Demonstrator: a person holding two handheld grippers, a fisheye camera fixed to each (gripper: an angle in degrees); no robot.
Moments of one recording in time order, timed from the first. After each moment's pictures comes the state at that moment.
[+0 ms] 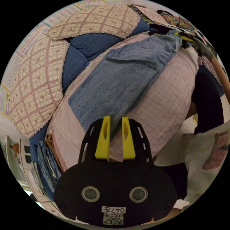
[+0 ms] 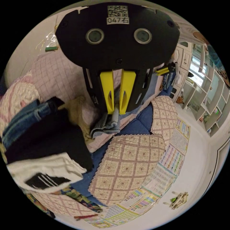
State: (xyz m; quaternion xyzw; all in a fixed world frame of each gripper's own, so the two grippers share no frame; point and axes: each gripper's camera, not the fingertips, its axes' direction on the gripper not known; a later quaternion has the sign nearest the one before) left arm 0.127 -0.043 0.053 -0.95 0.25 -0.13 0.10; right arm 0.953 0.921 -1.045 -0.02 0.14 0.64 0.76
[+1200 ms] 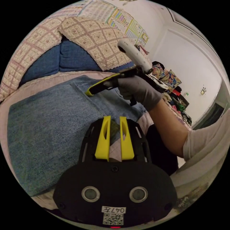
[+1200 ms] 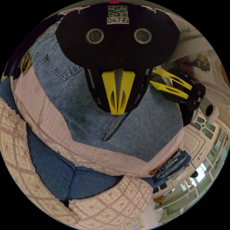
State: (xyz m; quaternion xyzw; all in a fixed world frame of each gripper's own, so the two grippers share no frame) left arm 0.105 -0.054 -0.108 -0.85 0.06 -0.48 0.20; right arm 0.825 0.638 -0.349 -0.34 -0.10 0.25 0.90
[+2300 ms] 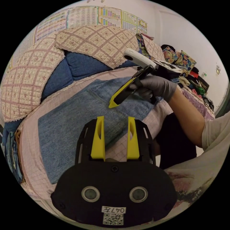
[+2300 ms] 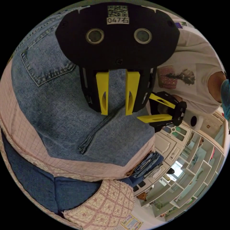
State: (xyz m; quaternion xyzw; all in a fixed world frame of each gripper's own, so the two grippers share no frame) left arm 0.323 -0.132 -0.106 -0.93 0.10 -0.30 0.21; right arm 0.806 0.655 -0.241 -0.28 -0.28 0.29 0.87
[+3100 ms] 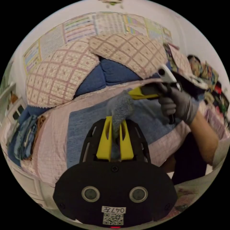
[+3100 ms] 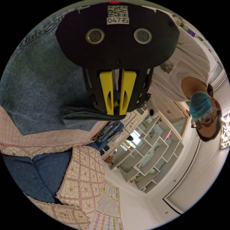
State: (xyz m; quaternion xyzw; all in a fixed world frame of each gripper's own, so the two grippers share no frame) left arm 0.515 -0.244 -0.180 -0.94 -0.06 -0.20 0.25; right arm 0.846 0.671 -0.344 0.04 -0.41 0.37 0.83
